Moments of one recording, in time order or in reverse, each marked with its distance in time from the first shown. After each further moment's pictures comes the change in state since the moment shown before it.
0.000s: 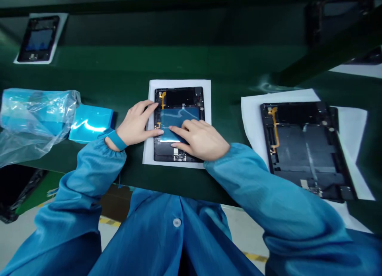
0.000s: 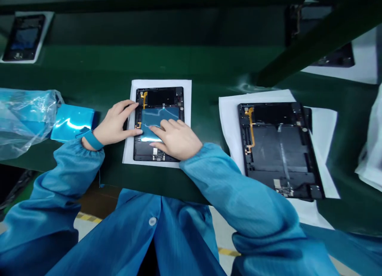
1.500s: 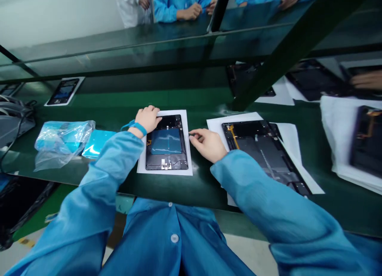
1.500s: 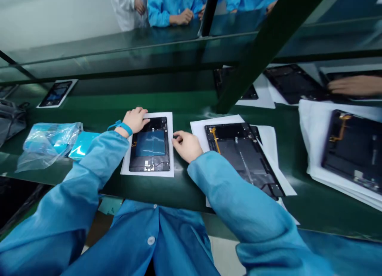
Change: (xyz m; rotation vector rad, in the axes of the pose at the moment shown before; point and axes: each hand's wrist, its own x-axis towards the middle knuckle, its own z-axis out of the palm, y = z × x) left_hand 0.096 0.027 -0.024 0.323 -0.083 -0.215; right_hand -0.043 0.046 -0.012 0.335 0.239 0.503
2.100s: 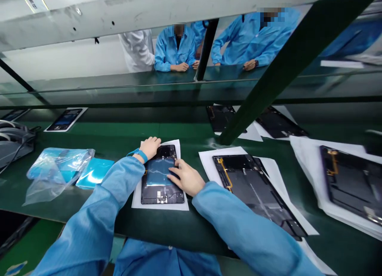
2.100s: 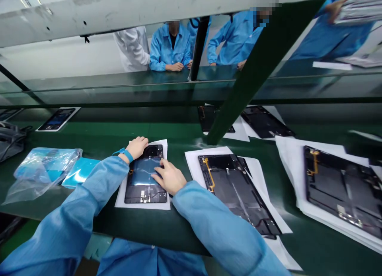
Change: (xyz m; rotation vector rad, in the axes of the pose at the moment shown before) left_hand 0.038 -0.004 0.029 -0.066 0.109 0.054; right_hand 0.018 -0.021 0.034 -0.147 -0.096 -0.169
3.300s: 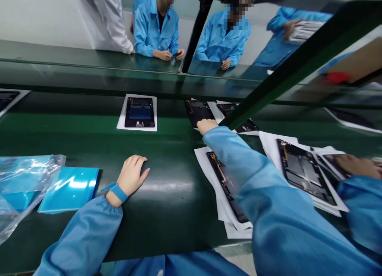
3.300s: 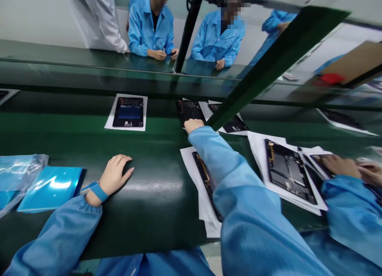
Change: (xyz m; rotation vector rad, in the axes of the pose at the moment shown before) left_hand -0.102 -0.012 0.038 -0.440 0.255 0.118; right_hand 0.135 0.148 -0.108 -0.642 -0.238 0.589
